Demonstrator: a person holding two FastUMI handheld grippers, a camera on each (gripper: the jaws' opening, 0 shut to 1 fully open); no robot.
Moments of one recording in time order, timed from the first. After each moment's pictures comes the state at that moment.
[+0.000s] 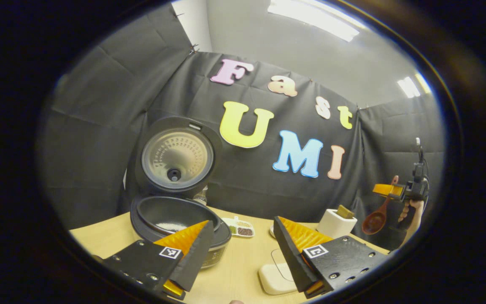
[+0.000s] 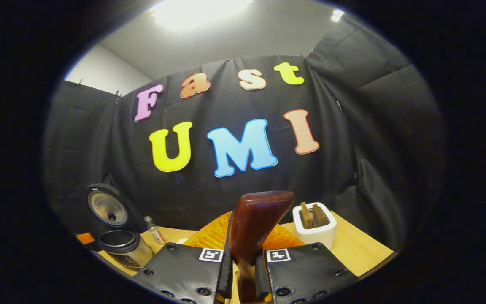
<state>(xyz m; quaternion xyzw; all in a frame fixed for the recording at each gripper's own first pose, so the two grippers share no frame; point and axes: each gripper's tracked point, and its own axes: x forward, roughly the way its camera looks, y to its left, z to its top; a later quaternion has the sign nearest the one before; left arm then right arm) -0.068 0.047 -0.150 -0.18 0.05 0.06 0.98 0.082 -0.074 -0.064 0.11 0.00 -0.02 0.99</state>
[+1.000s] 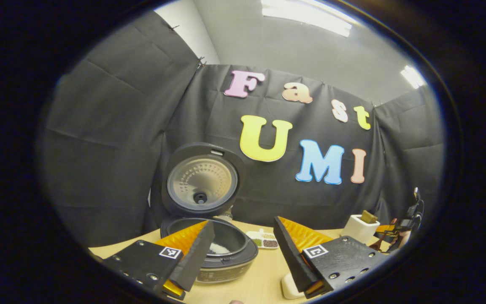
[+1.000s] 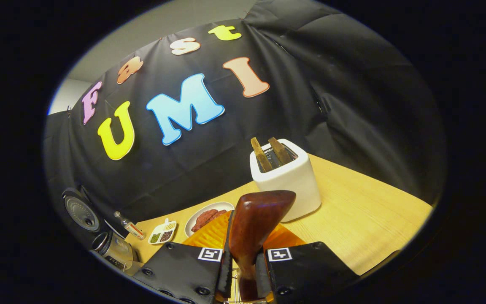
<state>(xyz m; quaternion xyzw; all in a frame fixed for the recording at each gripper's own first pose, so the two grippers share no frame) -0.065 0.102 -0.097 -0.11 0.03 0.14 0.98 0.133 -0.132 -0.222 0.25 0.12 -0.08 0.96</state>
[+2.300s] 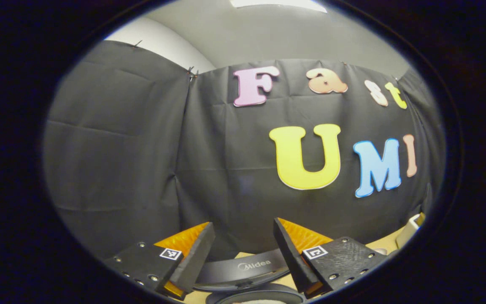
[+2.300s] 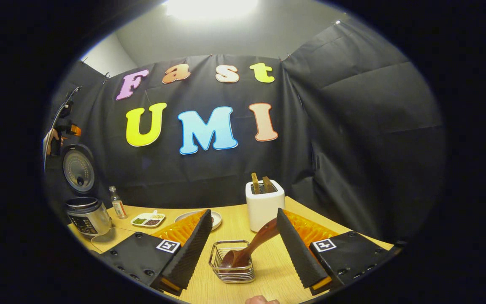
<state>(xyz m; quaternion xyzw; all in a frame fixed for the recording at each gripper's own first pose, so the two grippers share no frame) 0.168 0.277 0.001 0.02 0.07 0.23 0.97 -0.008 -0.116 -0.169 0.06 -0.02 -0.12 0.99</state>
